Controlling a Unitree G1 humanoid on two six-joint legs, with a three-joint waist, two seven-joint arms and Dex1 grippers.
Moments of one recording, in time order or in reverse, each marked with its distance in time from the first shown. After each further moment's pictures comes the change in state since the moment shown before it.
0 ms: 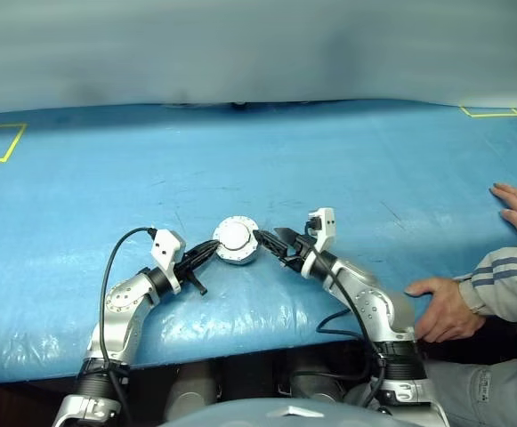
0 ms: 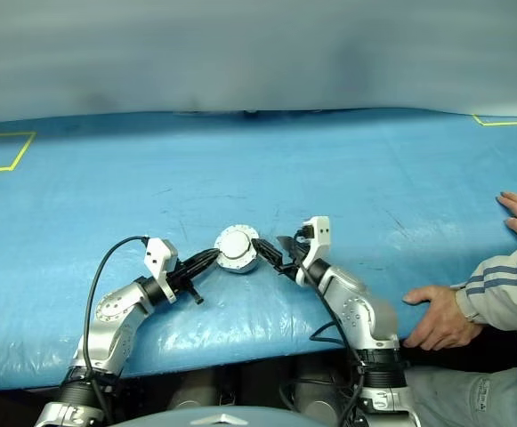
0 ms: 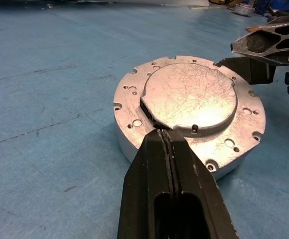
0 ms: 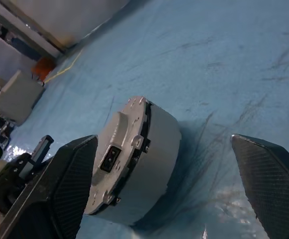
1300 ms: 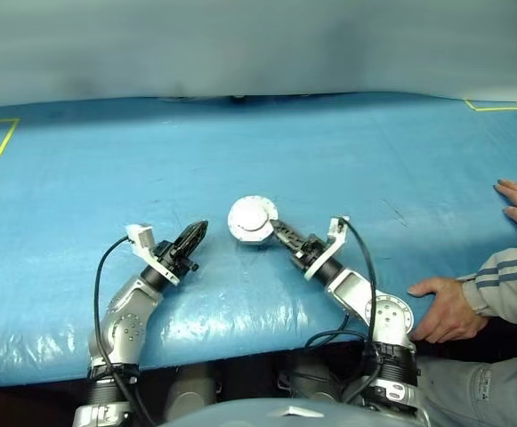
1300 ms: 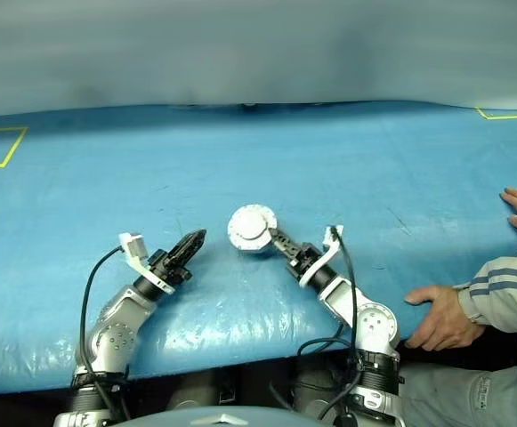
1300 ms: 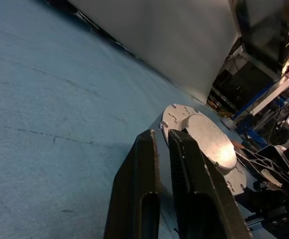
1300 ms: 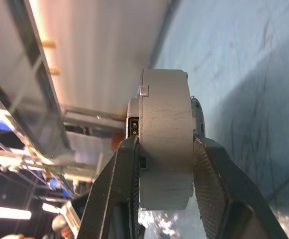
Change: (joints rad) left arm 0.026 -0.181 0.235 -0.121 -0.477 0.349 0.073; right arm -0.016 0.151 -0.278 0.103 0.478 0.153 -0.138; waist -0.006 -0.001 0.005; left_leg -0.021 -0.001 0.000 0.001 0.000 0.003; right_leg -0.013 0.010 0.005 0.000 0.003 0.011
